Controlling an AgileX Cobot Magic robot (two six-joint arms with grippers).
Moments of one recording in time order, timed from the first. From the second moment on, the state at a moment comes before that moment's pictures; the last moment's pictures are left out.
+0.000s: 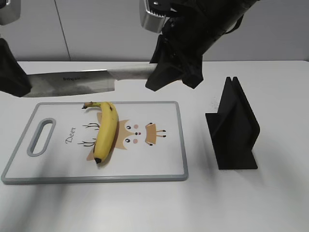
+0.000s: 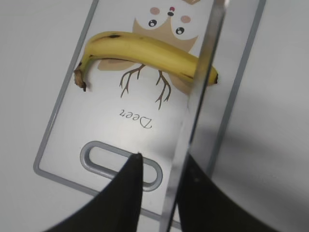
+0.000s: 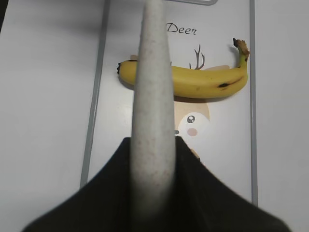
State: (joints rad) left arm -0.10 1.47 -1.17 -0.48 1.09 1.44; right arm 0.51 1.85 -1.54 0.64 1.01 -1.38
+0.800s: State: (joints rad) left arm -0.20 1.54 -1.17 -0.42 1.04 1.46; right arm 0.51 1.93 -1.55 0.47 1.08 -1.29
